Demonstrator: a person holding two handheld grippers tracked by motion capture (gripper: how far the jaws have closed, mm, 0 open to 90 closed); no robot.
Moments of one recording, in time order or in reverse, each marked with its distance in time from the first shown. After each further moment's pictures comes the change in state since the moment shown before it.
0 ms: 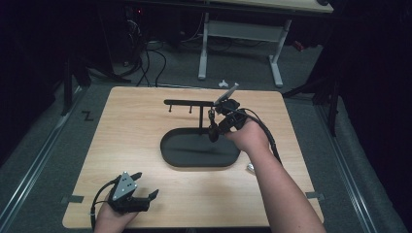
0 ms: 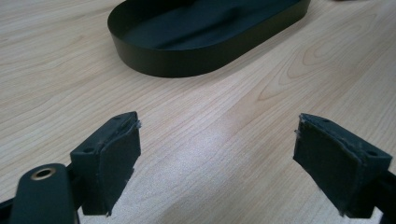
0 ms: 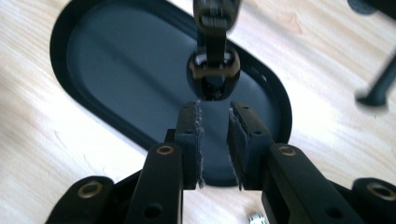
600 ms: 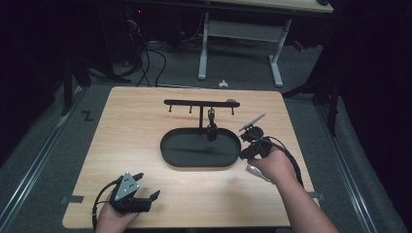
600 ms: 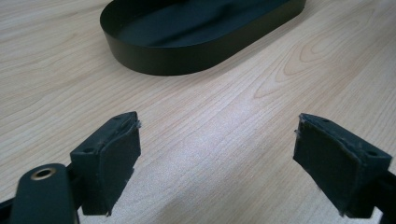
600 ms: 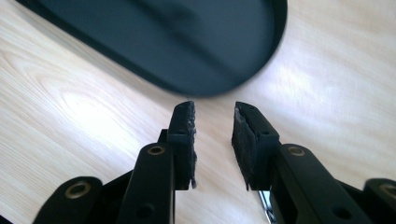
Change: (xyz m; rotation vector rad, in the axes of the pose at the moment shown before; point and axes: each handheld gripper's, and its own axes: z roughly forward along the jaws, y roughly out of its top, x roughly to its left) left arm -0.003 0.000 0.003 0.008 -0.004 0.007; right arm -0.028 -0.097 0.017 0.041 0.014 0.057
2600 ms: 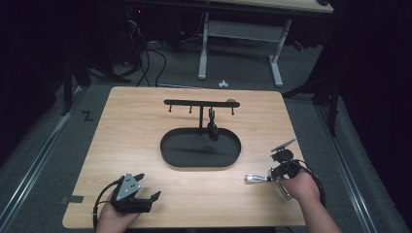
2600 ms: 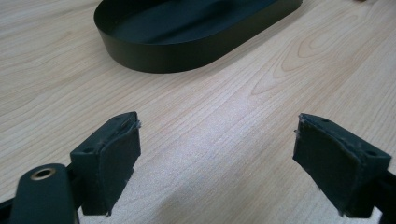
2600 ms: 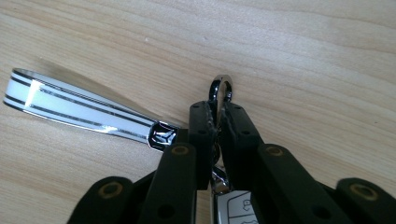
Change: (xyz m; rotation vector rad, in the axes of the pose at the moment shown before) left arm -0.001 0.000 0.002 0.011 -0.007 0.012; right arm -0.076 -0.093 0.051 0.104 -0.101 0.214
